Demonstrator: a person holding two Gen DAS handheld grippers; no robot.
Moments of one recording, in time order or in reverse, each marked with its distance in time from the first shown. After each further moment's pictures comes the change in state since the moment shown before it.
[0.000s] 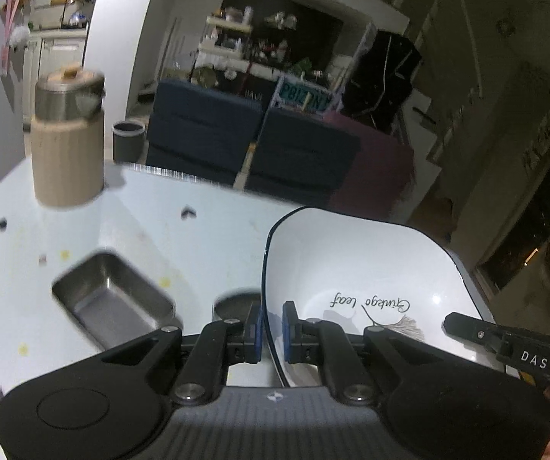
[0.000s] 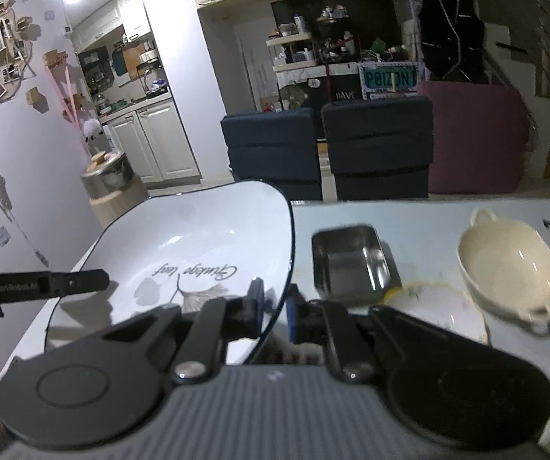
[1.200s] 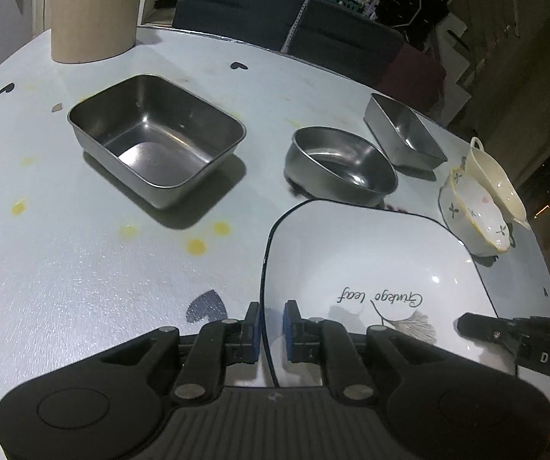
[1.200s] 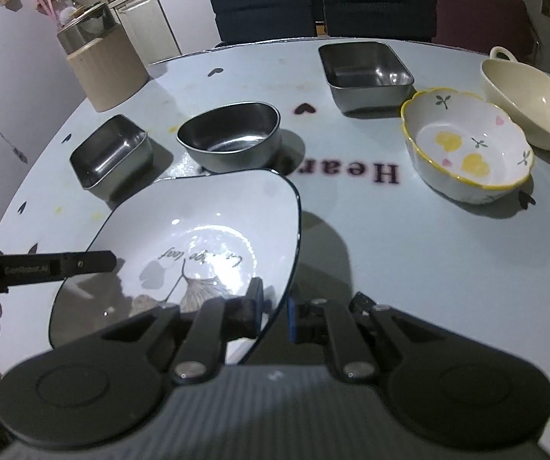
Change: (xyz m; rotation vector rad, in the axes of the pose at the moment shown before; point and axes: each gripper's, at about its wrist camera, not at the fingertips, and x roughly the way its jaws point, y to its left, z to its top) left arm 0.070 0.079 -0.090 -0.045 0.271 0.040; right arm 0.073 0.028 -0.108 0.014 0.351 -0.041
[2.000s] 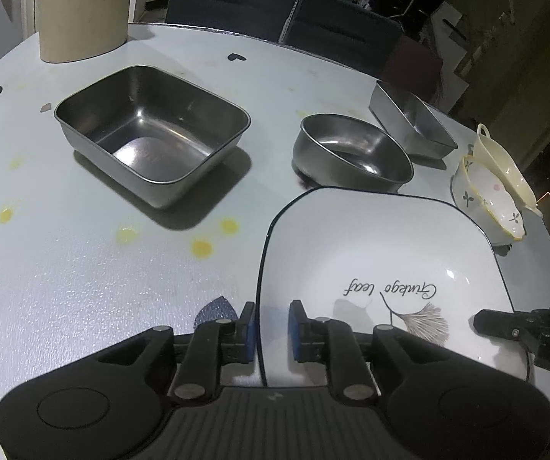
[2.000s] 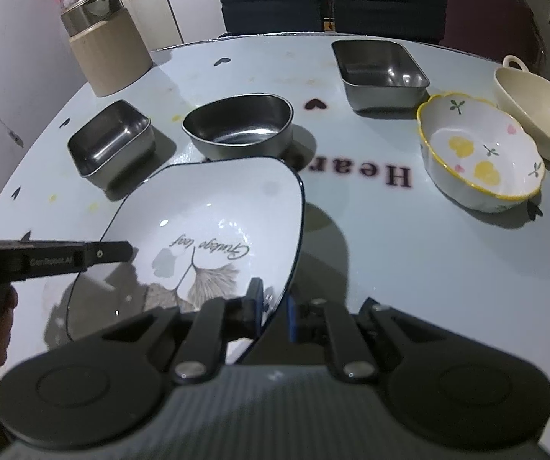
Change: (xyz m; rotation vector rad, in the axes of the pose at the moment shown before) left arm 0.020 0.006 0.000 0.043 0.007 0.005; right arm 0.006 0.012 0.003 -0.049 0.020 -0.033
